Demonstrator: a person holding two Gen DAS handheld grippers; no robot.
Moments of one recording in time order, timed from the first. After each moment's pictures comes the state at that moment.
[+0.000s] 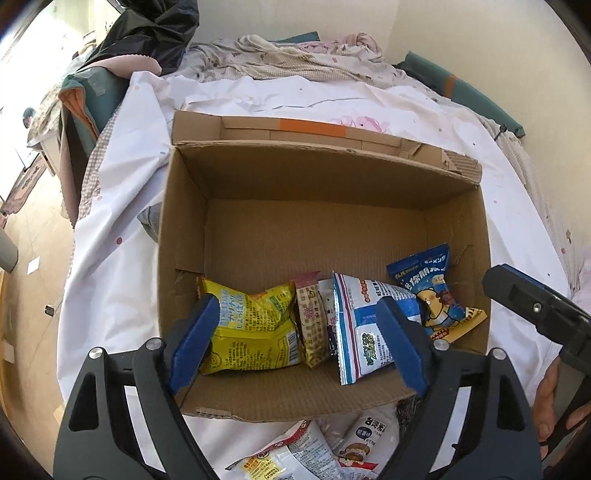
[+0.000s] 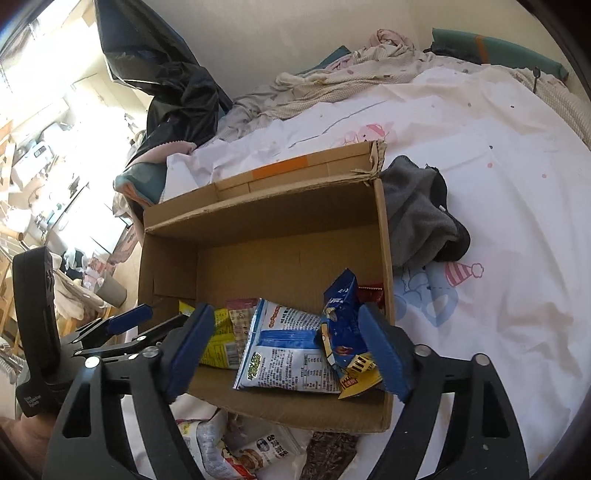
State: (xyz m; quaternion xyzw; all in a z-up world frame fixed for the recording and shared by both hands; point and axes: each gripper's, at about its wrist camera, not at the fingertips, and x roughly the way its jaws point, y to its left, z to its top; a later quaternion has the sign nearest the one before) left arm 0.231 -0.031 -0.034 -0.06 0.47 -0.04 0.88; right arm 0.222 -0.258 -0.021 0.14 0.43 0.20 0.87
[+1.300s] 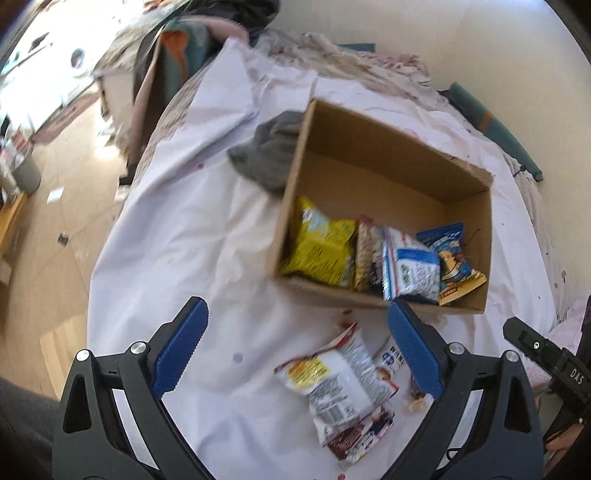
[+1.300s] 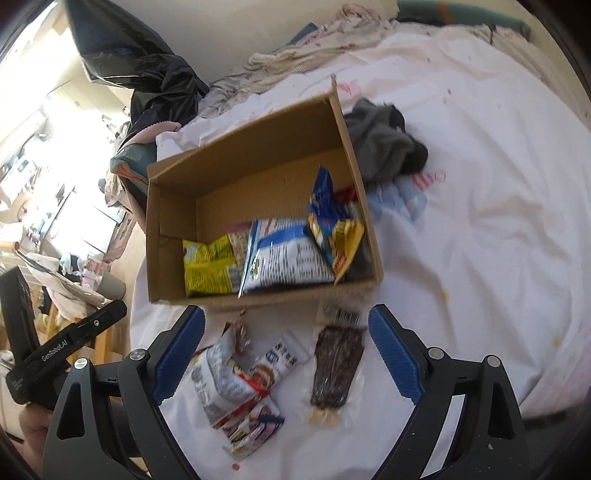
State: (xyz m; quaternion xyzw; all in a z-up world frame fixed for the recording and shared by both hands) left arm 0.128 0.041 -0.033 -0.15 0.48 0.03 0.86; right arm 0.131 -0.272 -0.036 0.18 0.49 0.16 0.84
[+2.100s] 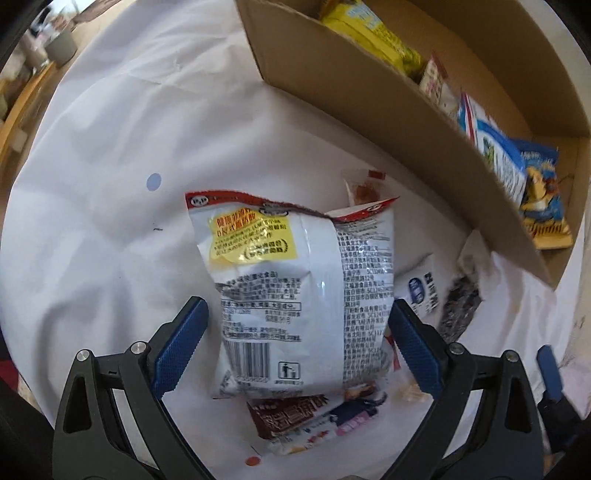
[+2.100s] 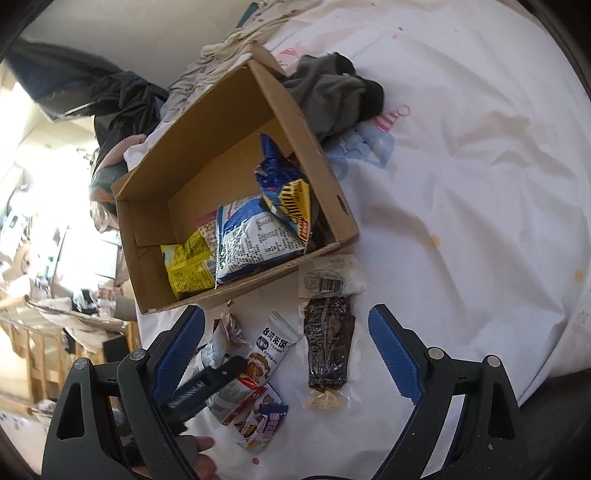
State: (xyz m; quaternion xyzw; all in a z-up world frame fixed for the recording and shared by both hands) left arm 0.122 -0.033 -0.157 -0.24 0.63 0.12 0.73; right arm 0.141 -0.306 -0.072 0.29 0.54 0.12 0.78
